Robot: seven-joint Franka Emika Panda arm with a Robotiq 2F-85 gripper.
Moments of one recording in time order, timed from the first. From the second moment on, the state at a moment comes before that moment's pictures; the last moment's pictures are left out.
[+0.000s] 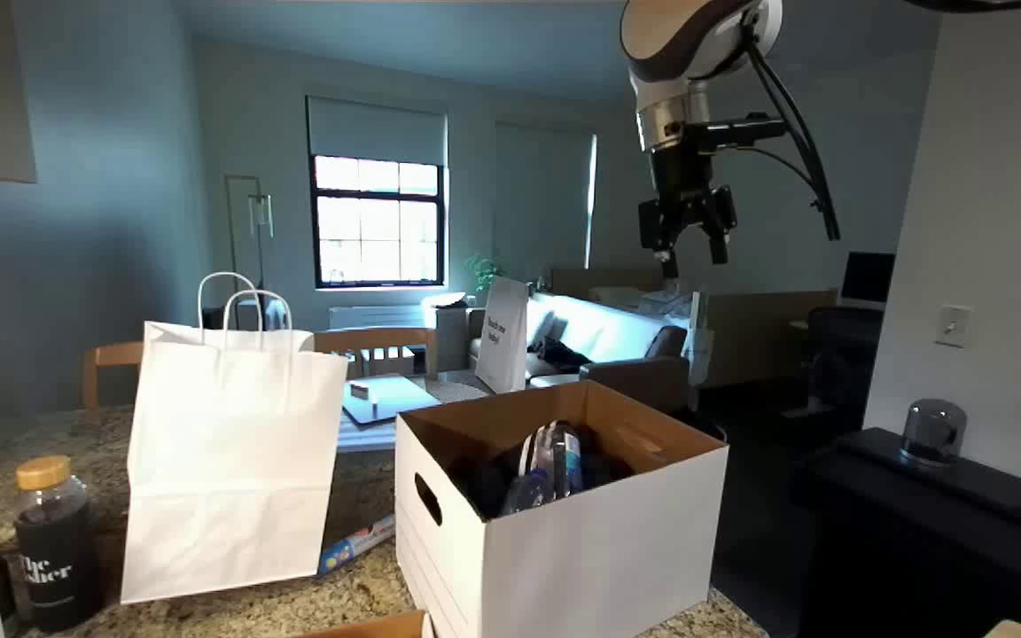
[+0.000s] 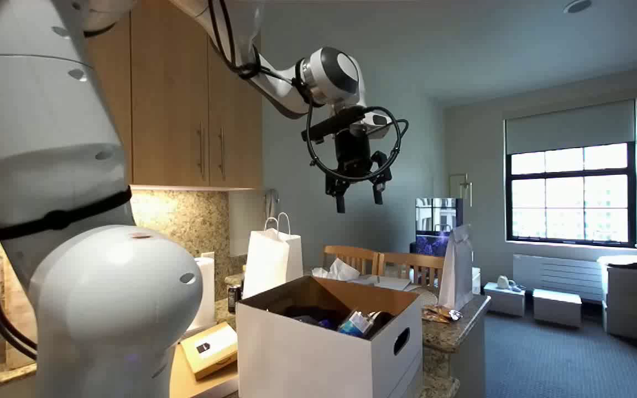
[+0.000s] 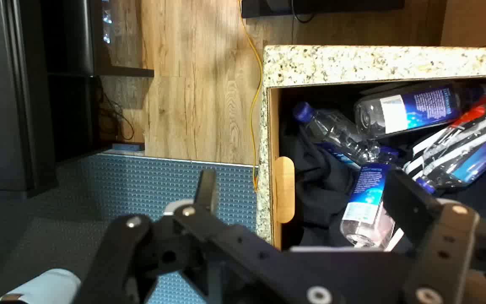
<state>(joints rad) -0.06 -0.31 0.04 -2.07 -0.19 1.61 0.07</state>
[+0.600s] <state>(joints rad) -0.05 -0.29 0.03 -2.06 -0.17 1.62 0.07</state>
